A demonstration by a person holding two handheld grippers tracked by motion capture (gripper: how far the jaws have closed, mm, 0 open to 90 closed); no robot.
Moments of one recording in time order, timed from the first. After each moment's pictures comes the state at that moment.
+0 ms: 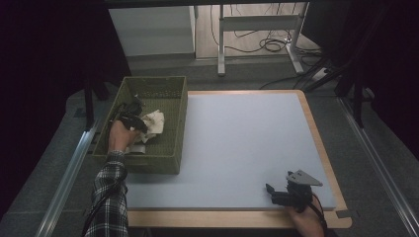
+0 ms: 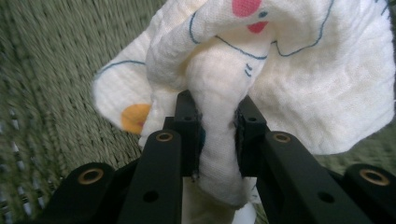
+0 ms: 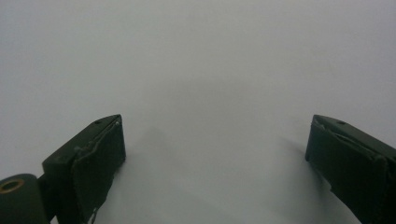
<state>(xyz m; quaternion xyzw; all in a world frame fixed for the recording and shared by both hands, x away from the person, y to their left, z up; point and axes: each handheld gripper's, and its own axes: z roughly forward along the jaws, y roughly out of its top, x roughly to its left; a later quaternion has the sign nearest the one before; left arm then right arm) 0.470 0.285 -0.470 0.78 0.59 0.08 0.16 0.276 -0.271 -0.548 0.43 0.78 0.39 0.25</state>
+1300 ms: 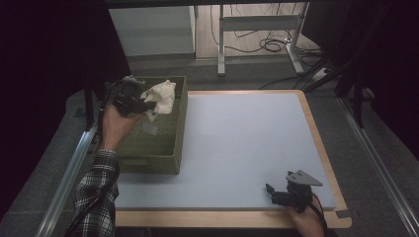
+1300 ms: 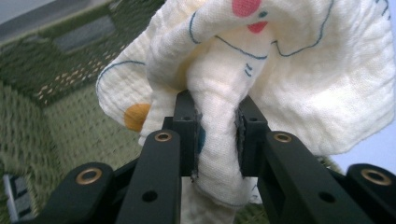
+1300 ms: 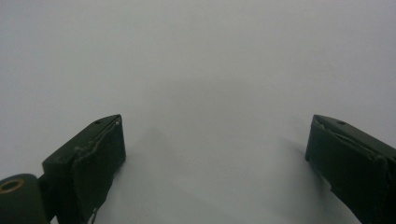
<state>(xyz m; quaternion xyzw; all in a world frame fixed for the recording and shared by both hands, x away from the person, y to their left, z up) 0.418 0.241 -0.353 0.80 0.46 0.19 0.32 0.276 -0.271 -0.548 0.43 0.78 0.39 0.25</state>
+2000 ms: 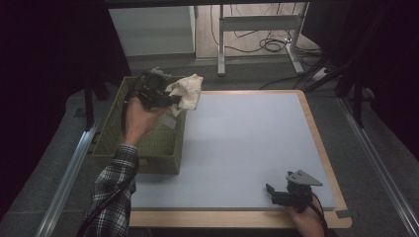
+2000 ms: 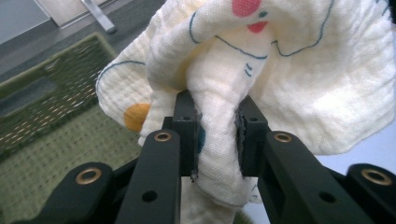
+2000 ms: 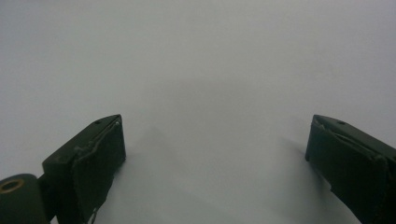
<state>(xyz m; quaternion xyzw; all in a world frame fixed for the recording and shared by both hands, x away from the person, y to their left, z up) 0.425 0.171 -0.330 0.82 0.41 0.18 0.35 0.276 -0.271 -0.548 0.43 0.78 0.39 0.25</state>
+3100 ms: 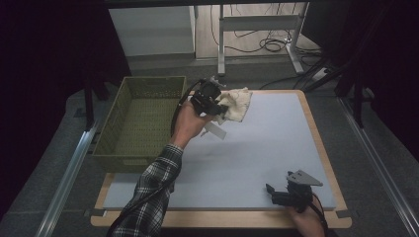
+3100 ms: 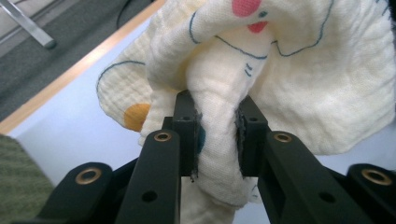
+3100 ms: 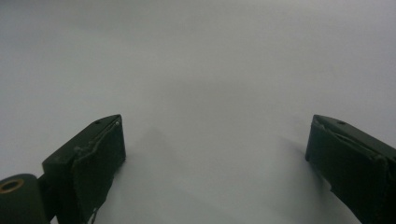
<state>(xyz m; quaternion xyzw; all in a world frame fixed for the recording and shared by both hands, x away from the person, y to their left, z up) 0.441 0.042 -0.358 0.87 0.33 0.14 0.34 0.276 -0.271 -0.548 0.43 0.78 0.39 0.24</state>
